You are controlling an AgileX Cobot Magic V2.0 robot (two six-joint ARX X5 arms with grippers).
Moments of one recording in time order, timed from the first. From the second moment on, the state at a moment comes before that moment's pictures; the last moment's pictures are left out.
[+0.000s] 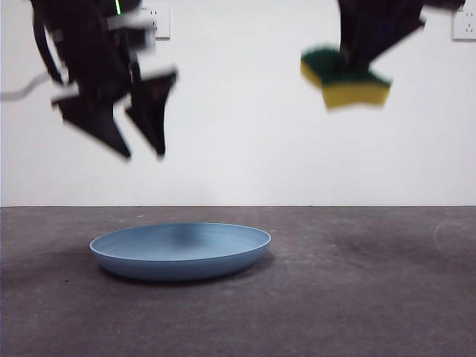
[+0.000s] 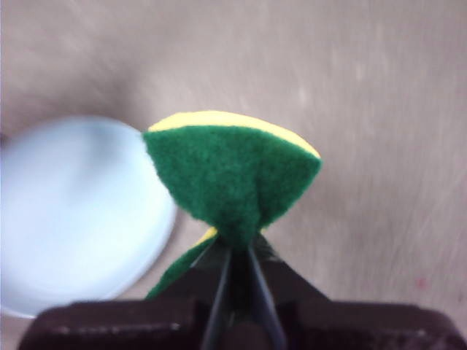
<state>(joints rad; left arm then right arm) -0.43 1.56 1.26 -0.59 0.03 -0.03 0.64 1.31 1.14 -0.60 0.29 0.20</state>
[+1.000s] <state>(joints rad) -0.46 0.97 1.26 -0.85 0.03 -0.05 0.49 1.76 1.14 -0.56 0.08 0.25</state>
